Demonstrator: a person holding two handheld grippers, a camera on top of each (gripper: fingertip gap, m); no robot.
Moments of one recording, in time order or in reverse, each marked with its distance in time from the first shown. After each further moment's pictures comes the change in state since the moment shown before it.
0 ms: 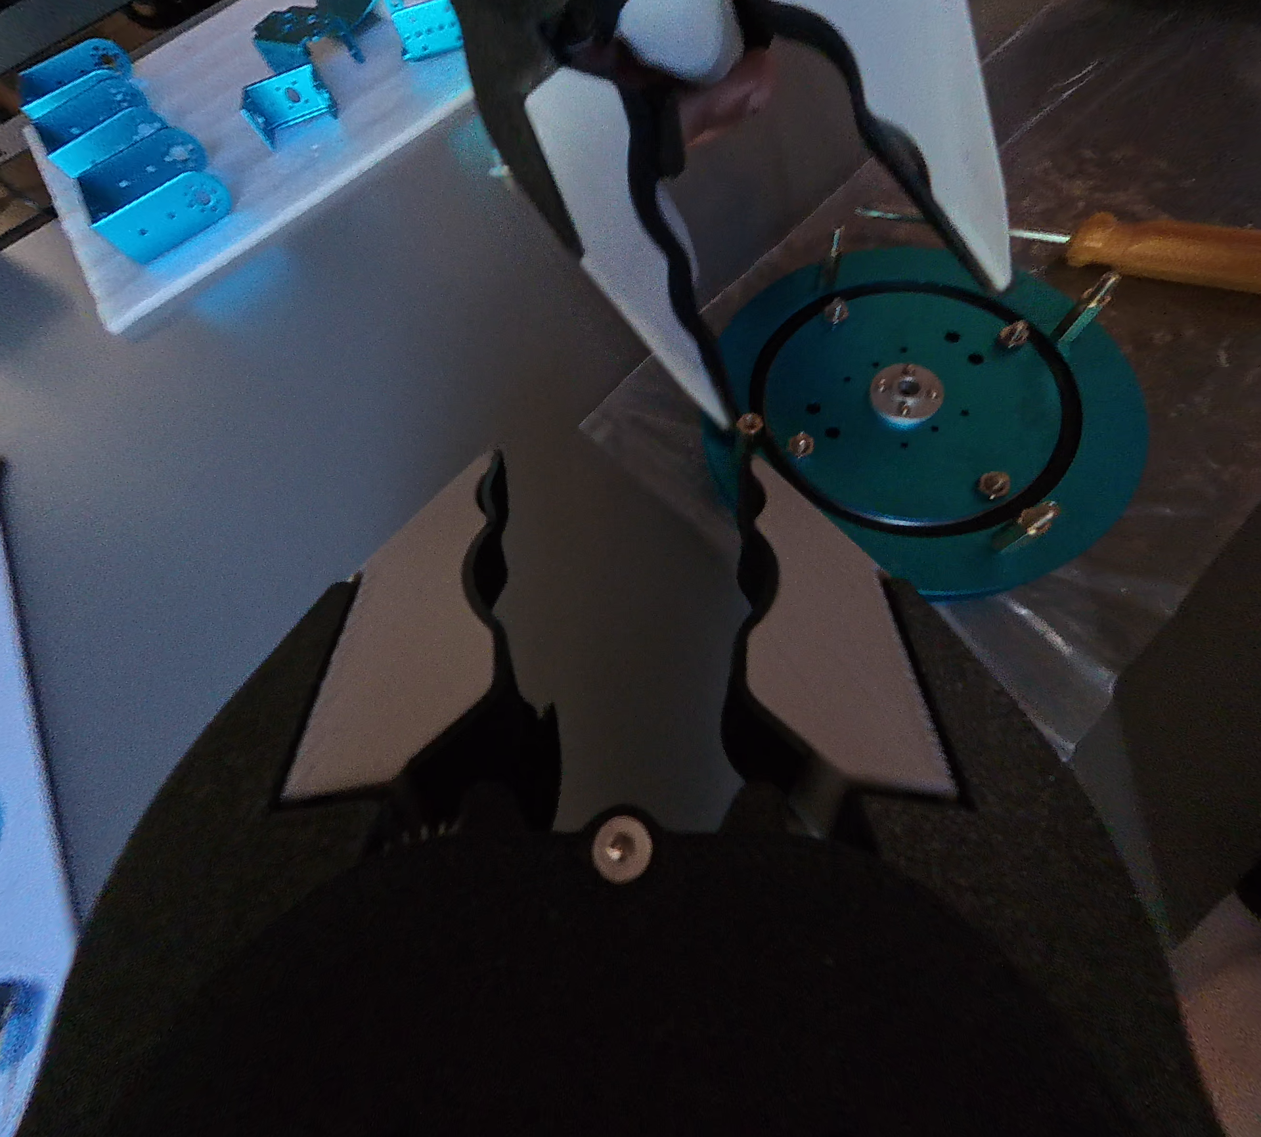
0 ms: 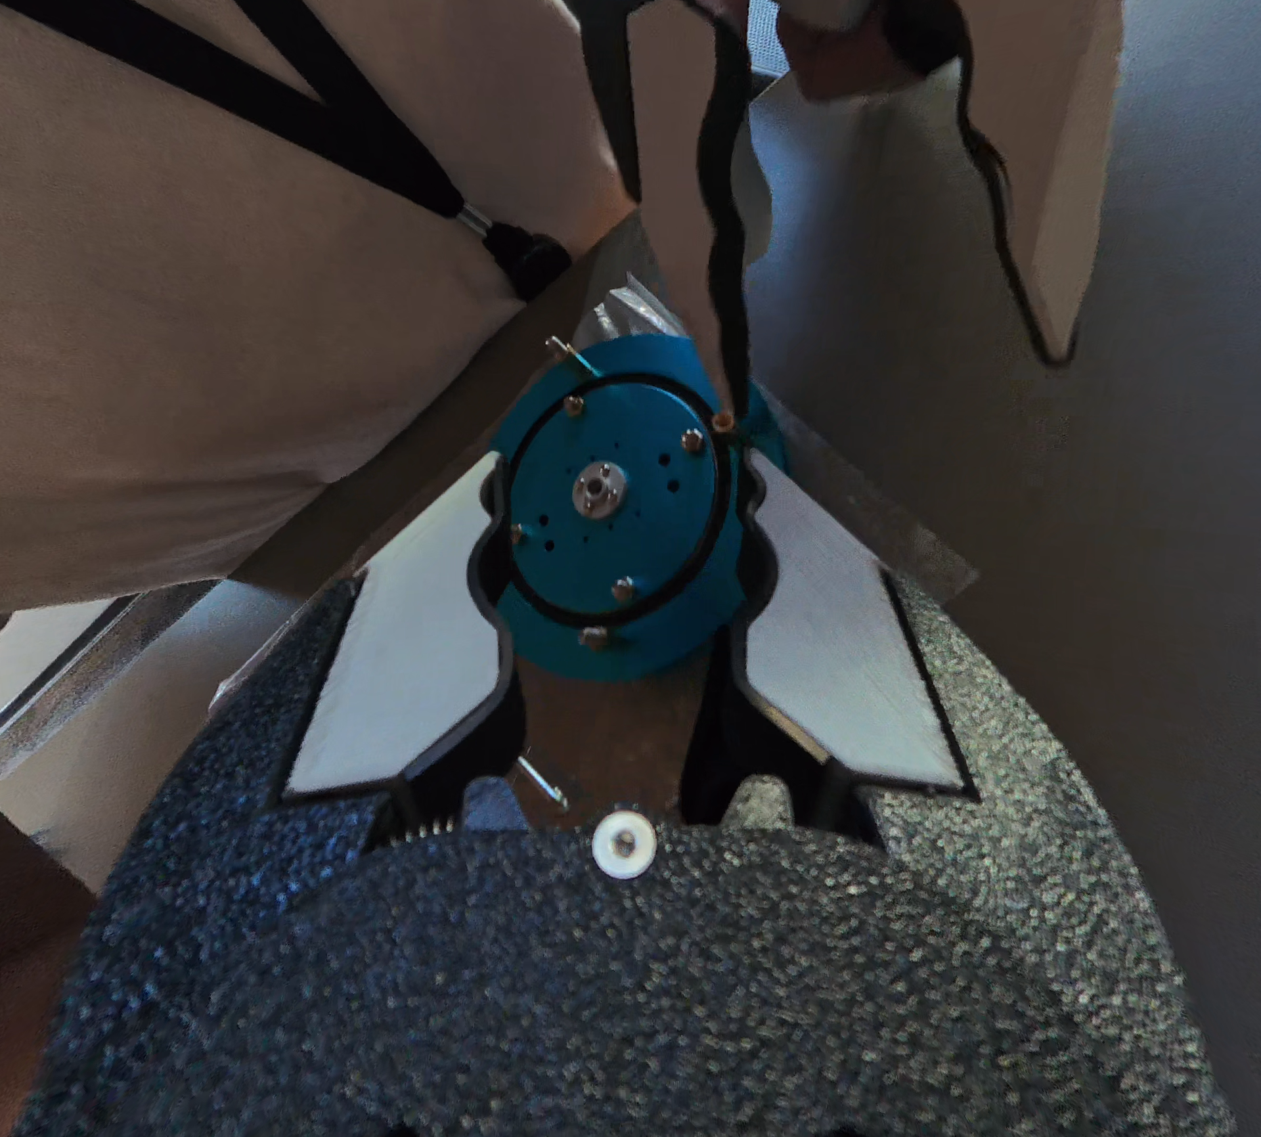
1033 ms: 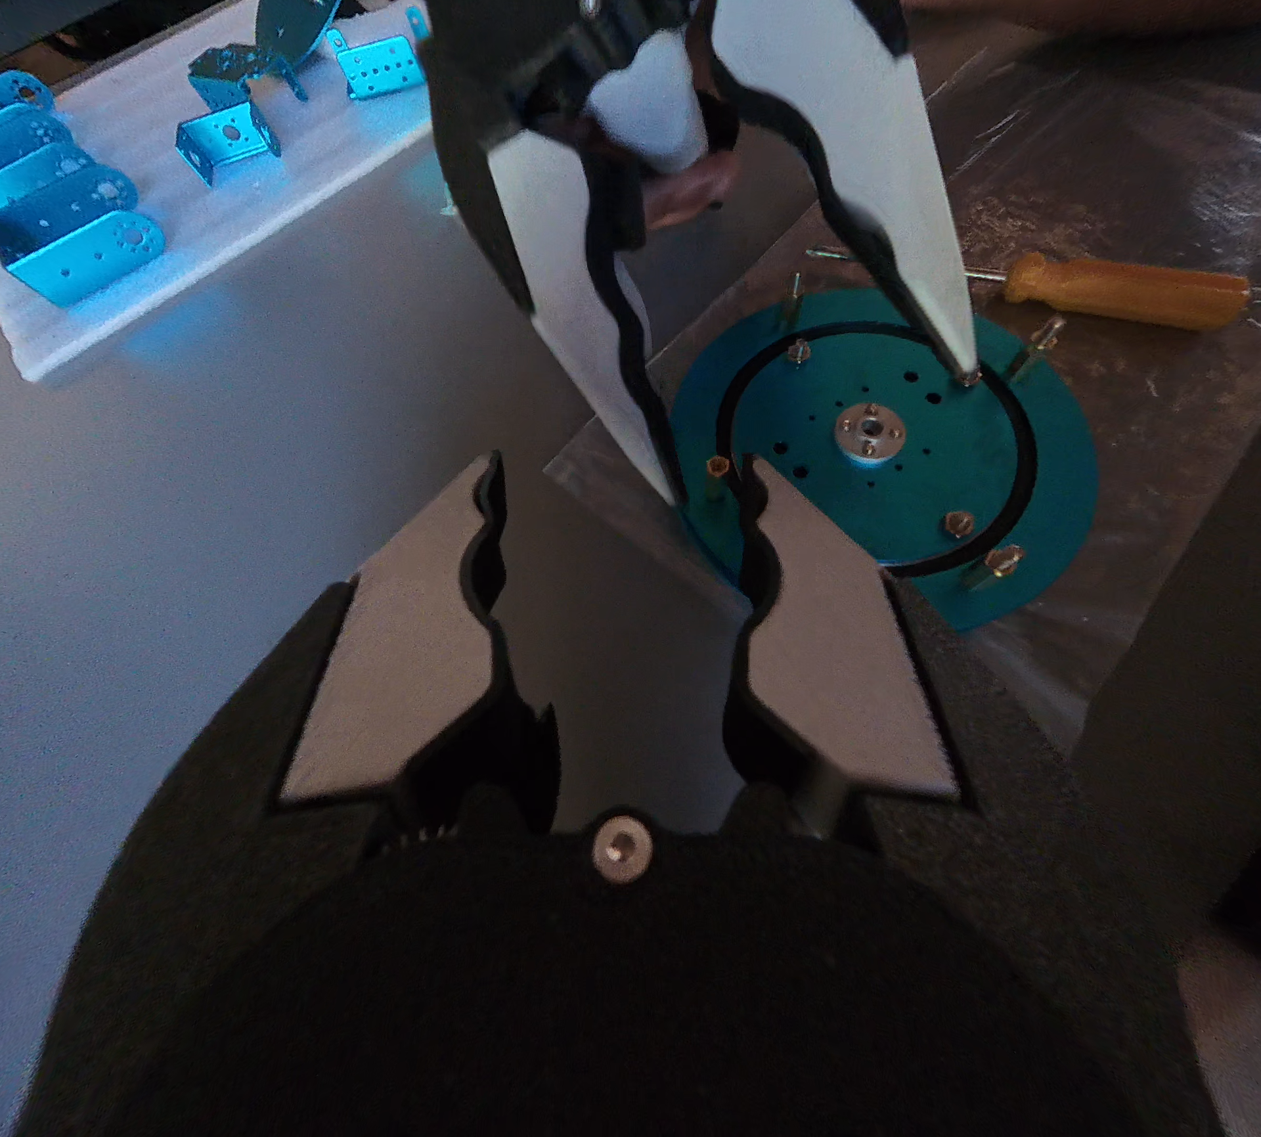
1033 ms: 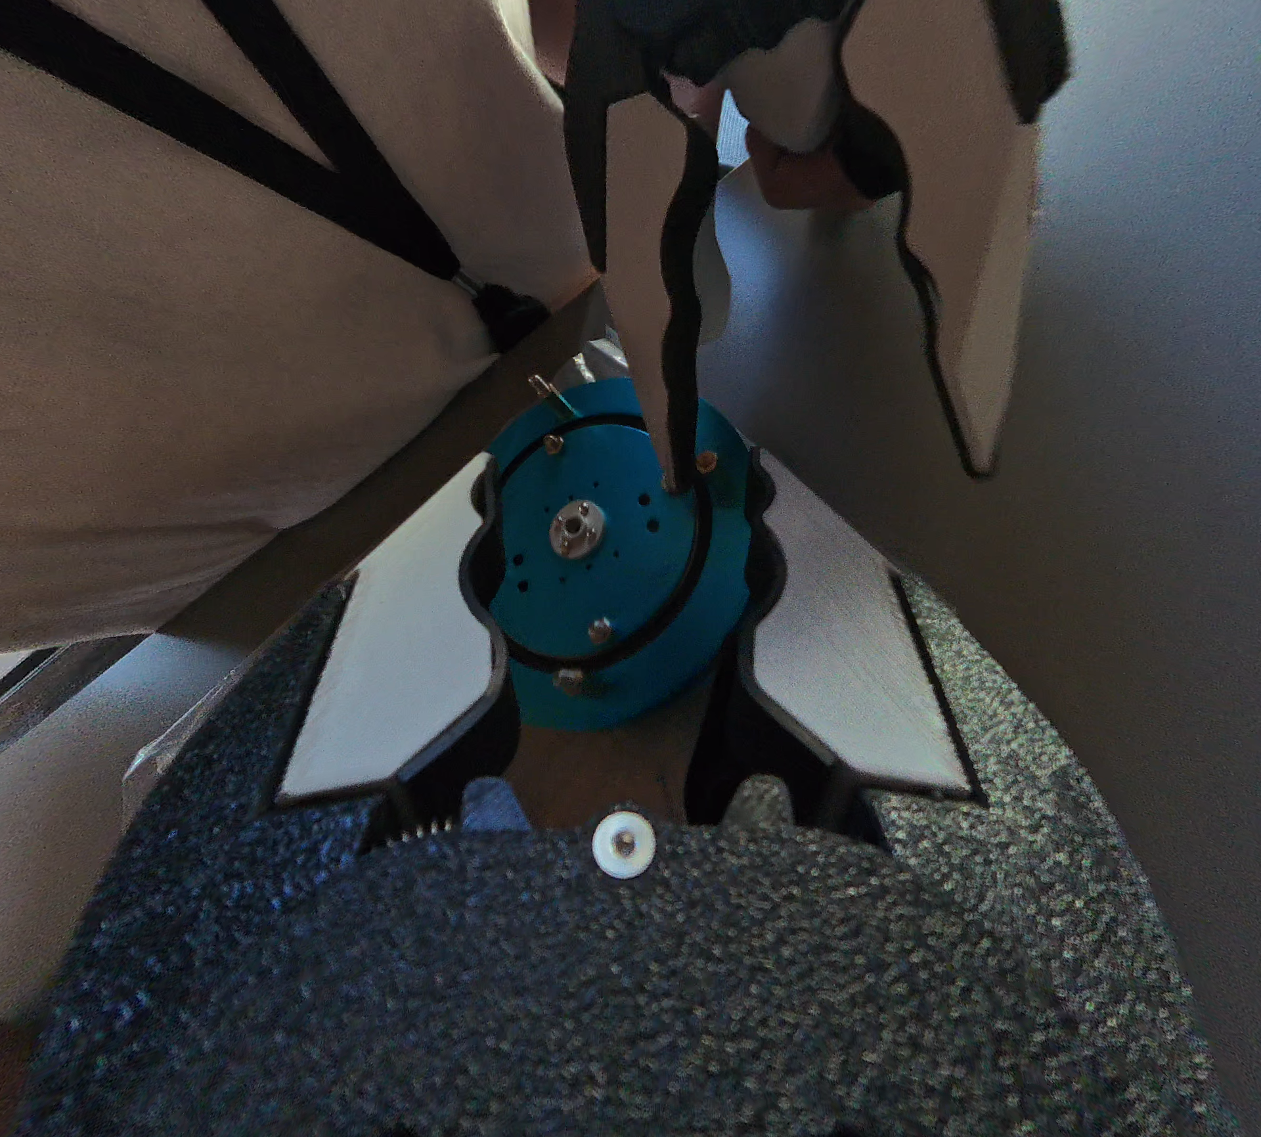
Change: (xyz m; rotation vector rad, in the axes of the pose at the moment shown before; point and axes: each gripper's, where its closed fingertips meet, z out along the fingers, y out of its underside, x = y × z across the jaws) left arm 0.010 -0.010 0.009 0.041 0.081 -0.006; right arm 0.005 -0.009 0.005 0.110 0.052 -0.050
